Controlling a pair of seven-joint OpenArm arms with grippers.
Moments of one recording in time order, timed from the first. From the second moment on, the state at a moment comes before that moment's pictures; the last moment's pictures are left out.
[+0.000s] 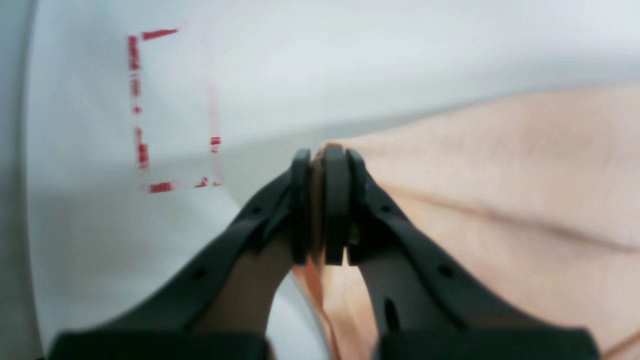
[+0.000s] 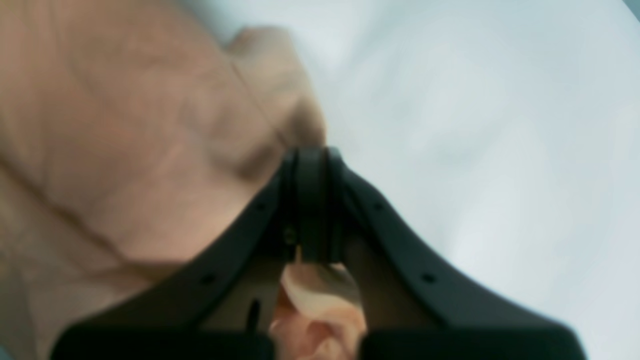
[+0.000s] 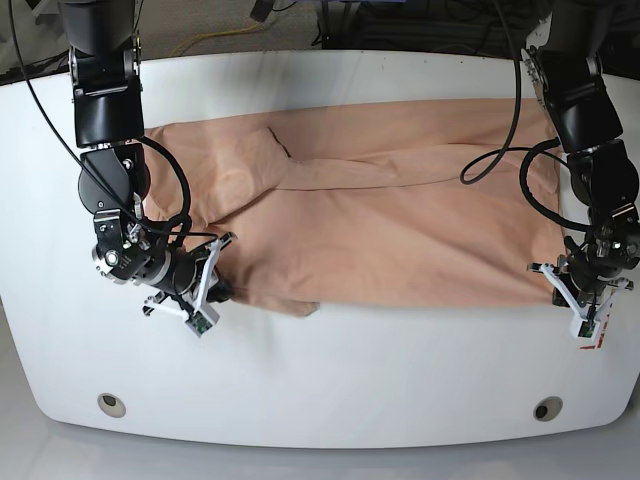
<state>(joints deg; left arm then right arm) -20.1 -20.2 -19.1 78.4 -6.8 -31.8 51.7 18.9 22.4 -9.0 81.7 22.9 34.5 -49.0</state>
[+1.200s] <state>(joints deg) 6.8 -19.8 -22.6 104.2 -6.2 -42.6 64.3 -7.0 18.2 10.8 102.6 23.0 34.1 -53.0</state>
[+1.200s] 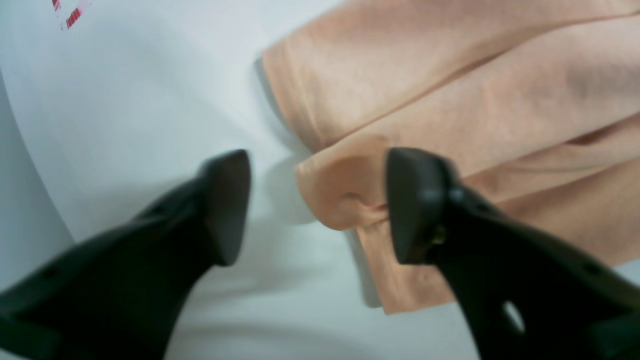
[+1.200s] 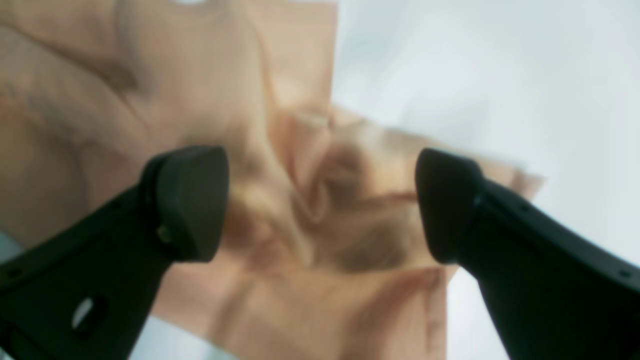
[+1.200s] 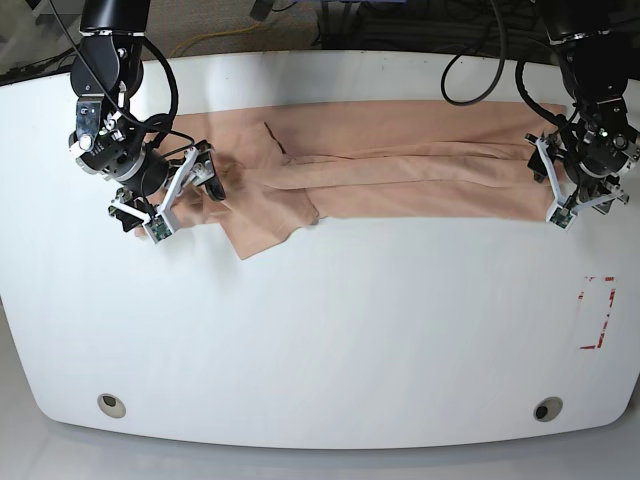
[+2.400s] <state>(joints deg) 5.6 -19.8 -22.5 103.9 -6.1 -42.7 64.3 15.5 11.0 3.3 64.2 23.3 34.5 -47.0</state>
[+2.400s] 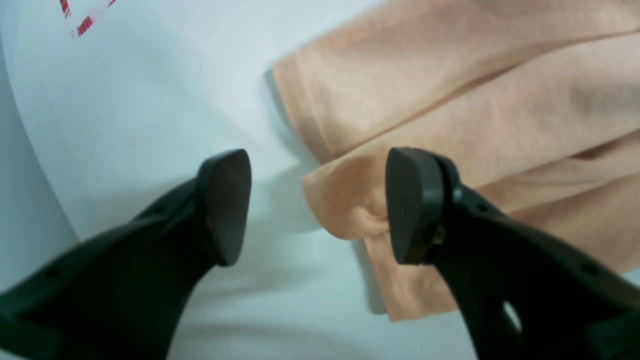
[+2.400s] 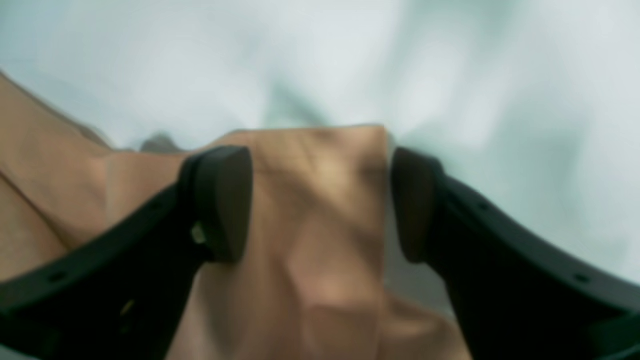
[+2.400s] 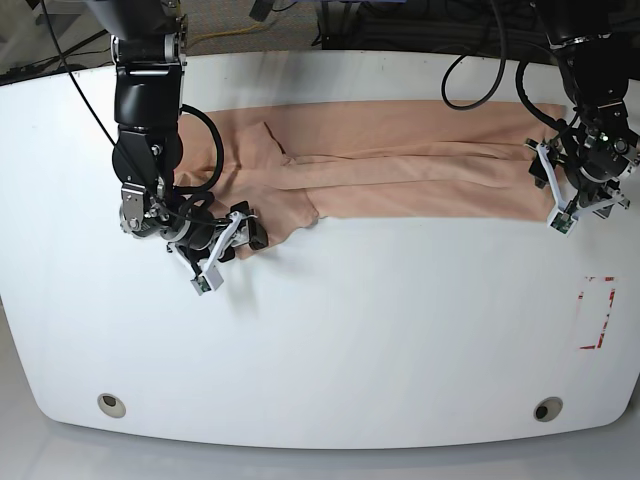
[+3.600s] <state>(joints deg) 5.4 -19.7 -22.4 94.6 -6.1 -42.6 63.8 -2.0 13.4 12.2 105.9 22.9 34.5 -62.1</state>
